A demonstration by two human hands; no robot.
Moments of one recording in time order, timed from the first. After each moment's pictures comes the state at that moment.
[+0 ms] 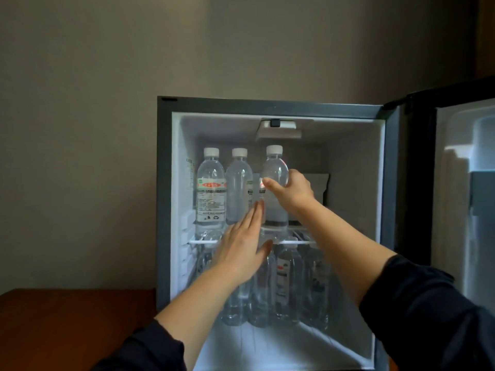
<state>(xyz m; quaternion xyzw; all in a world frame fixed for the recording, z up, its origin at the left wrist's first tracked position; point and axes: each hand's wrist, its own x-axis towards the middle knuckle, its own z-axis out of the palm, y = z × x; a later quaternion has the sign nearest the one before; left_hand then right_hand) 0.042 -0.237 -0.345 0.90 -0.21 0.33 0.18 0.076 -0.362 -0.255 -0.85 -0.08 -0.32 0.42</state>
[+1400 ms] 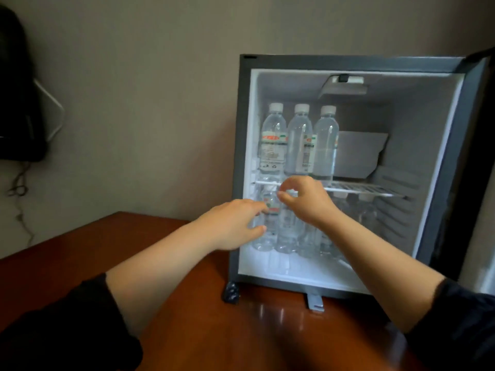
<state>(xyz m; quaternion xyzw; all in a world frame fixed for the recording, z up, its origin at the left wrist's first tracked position) -0.094 -0.131 -0.362 0.97 -0.17 0.16 0.10 -0.022 -0.293 -0.341 -0.90 -0.23 -0.25 0.28</state>
